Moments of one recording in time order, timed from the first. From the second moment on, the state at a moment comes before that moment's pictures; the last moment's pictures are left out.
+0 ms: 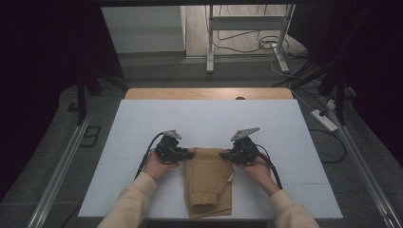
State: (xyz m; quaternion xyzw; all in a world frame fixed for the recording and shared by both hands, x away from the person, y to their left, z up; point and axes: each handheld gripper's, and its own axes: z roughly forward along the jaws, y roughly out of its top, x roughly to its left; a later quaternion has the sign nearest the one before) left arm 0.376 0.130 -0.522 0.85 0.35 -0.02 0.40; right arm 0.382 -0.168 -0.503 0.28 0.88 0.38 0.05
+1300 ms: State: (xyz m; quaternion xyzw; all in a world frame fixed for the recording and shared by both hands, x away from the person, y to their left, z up) left arm 0.447 0.126 -0.492 0.83 0.36 0.03 0.41; right arm 0.453 -0.166 -0.480 0.31 0.86 0.39 0.10
